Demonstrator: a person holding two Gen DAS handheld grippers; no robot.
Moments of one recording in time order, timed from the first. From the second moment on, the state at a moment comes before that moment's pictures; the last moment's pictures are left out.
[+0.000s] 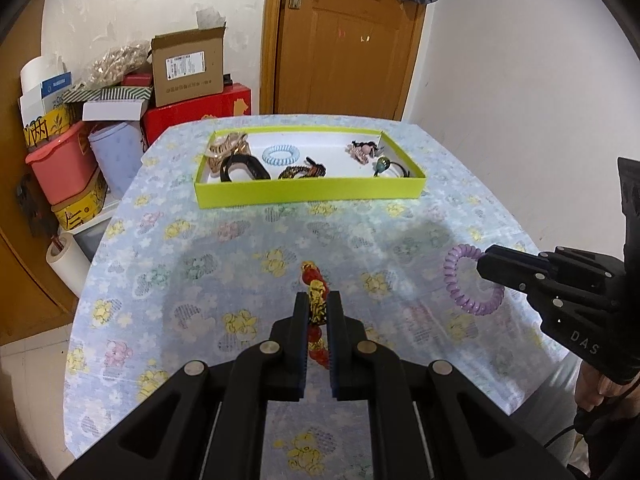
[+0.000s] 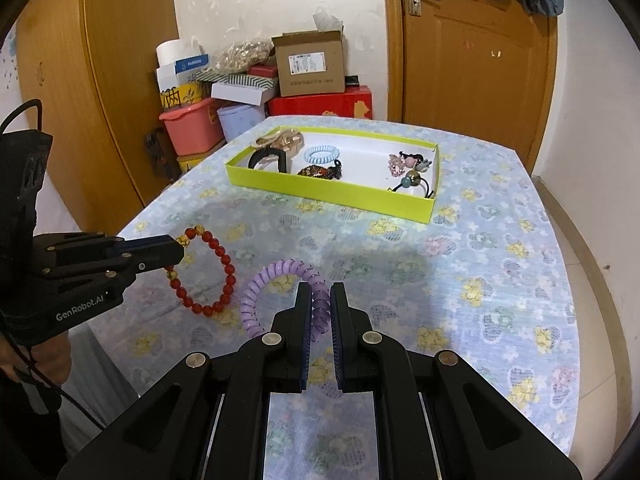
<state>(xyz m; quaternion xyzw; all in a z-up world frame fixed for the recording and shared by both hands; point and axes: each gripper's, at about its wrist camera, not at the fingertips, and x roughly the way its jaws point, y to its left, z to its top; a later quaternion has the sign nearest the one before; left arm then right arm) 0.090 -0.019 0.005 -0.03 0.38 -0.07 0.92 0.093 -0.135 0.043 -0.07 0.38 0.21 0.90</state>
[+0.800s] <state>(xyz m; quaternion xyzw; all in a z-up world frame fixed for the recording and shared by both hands) 0.118 -0.023 0.046 -0.02 0.35 -0.09 0.93 0.121 -0.139 0.065 -0.07 0.36 0.21 0.91</state>
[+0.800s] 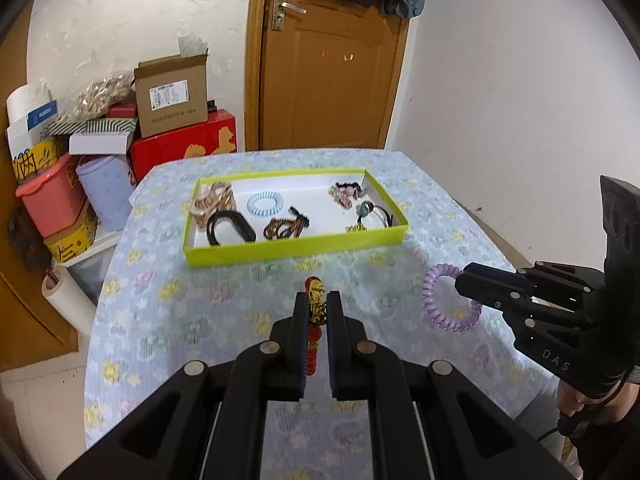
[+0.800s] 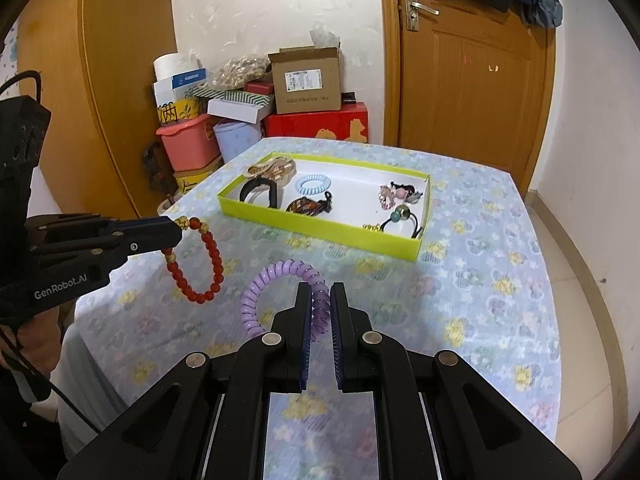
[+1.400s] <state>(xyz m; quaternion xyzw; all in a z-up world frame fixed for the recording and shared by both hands) 0.205 -0.025 0.068 -0.01 0.34 -0.10 0.94 0.210 -0.138 0.066 -0.07 0.37 0.20 0.91</state>
